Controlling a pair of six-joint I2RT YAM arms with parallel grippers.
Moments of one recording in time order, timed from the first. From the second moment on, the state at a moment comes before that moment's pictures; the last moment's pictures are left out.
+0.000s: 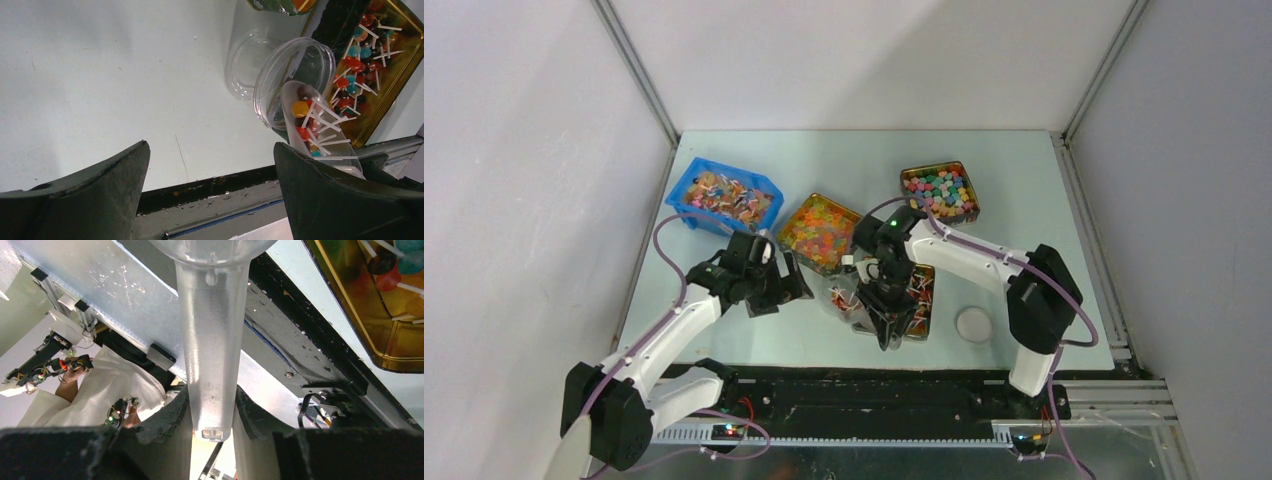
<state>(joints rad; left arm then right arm) -0.39 1.03 0.68 -0.68 0.18 -0.71 0.89 1.79 1.44 -1.33 -0.59 0.25</state>
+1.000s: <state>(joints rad) -0.39 1.05 0.68 -0.70 0.19 -0.68 0.88 1.83 1.50 -1.39 -0.61 0.24</state>
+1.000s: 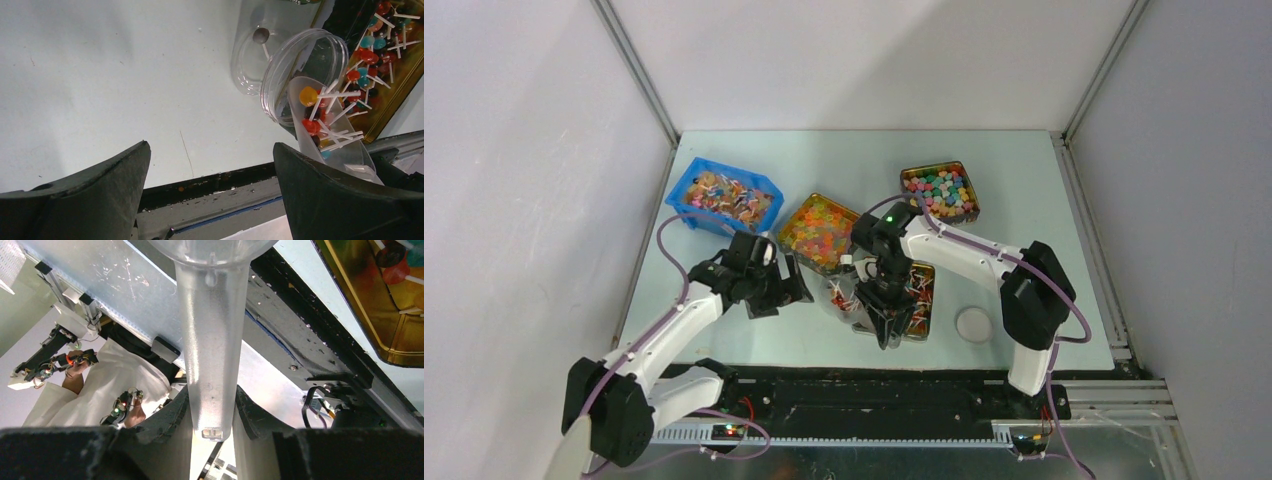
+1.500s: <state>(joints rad) -0.44 1.07 0.78 -0.73 0.19 -0.64 0.88 1.83 1.50 -1.40 -0.61 0.24</state>
